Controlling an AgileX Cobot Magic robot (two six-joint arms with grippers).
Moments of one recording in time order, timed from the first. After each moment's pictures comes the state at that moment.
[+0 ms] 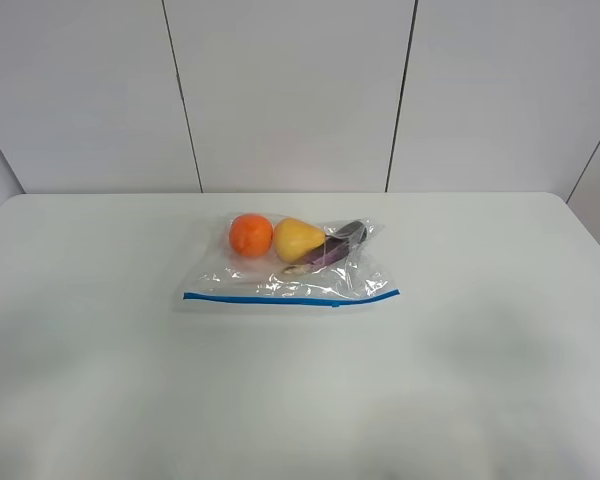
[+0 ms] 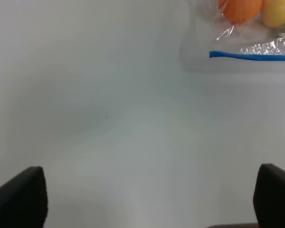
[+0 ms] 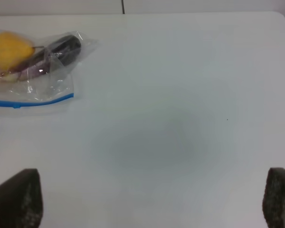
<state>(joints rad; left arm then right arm) 0.00 -0.01 -0.57 -0.09 1.17 0.03 0.06 -0.01 -0.49 -0.03 1.02 0.00</state>
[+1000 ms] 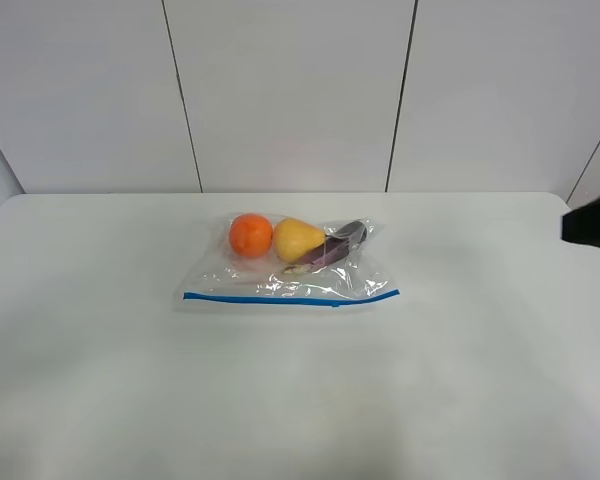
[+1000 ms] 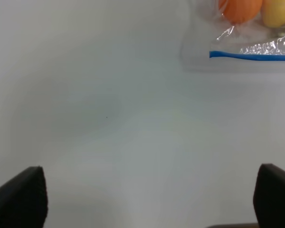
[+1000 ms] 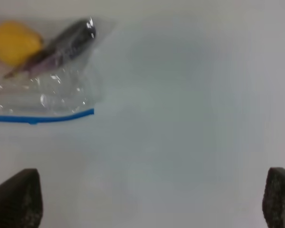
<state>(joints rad) 0.00 -0.01 -0.57 -0.09 1.17 0.03 0.07 0.89 -0.85 0.06 0.84 0.00</state>
